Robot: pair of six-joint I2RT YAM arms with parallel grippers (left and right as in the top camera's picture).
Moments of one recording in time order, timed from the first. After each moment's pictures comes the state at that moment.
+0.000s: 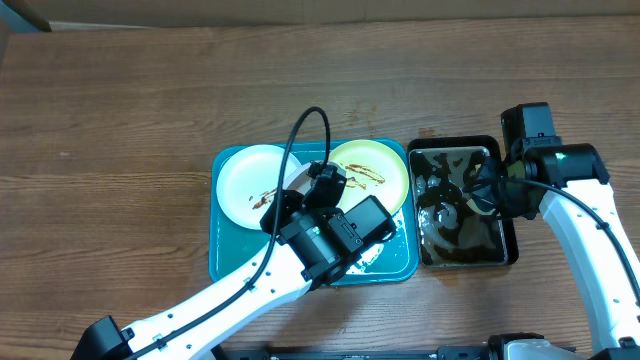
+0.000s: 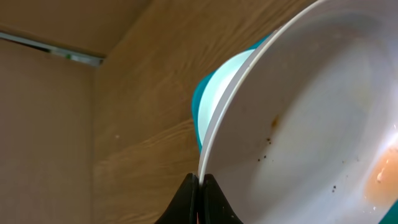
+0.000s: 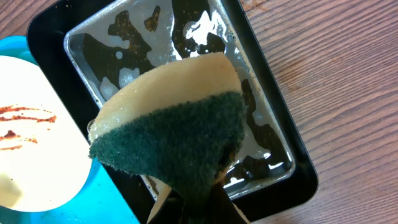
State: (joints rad) left arm -0.96 1.45 1.17 -1.15 -0.96 -0.43; right arm 0.07 1.40 1.16 -1.11 0.04 0.51
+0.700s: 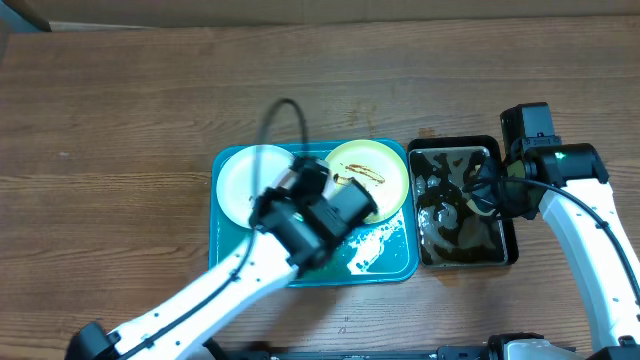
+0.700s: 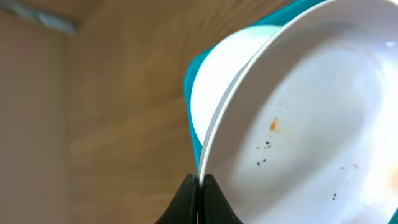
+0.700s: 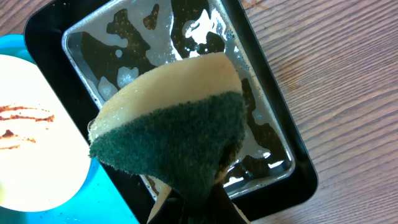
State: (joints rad) left arm -0.82 1.42 1.17 -1.16 -0.81 -0.44; right arm 0.07 1.40 1.16 -1.12 0.04 0.51
